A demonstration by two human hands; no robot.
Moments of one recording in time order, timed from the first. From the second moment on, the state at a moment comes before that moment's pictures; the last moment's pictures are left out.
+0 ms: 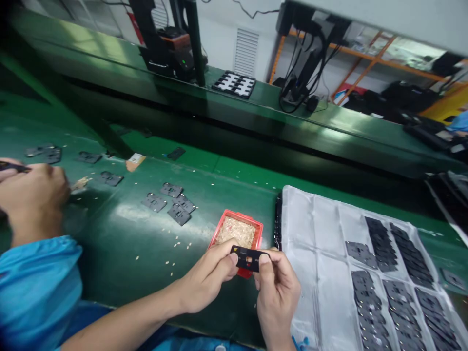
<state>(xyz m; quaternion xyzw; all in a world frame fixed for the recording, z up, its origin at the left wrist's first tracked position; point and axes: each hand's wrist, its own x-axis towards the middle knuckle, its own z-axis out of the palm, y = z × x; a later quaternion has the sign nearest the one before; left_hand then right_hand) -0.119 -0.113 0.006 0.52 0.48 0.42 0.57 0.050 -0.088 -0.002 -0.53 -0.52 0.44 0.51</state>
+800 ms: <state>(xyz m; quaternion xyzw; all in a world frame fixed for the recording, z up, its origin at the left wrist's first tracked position) -0.112 -0.108 -0.001 0.34 0.45 0.51 0.66 0.047 -0.108 -0.003 -0.47 -0.68 0.28 0.49</state>
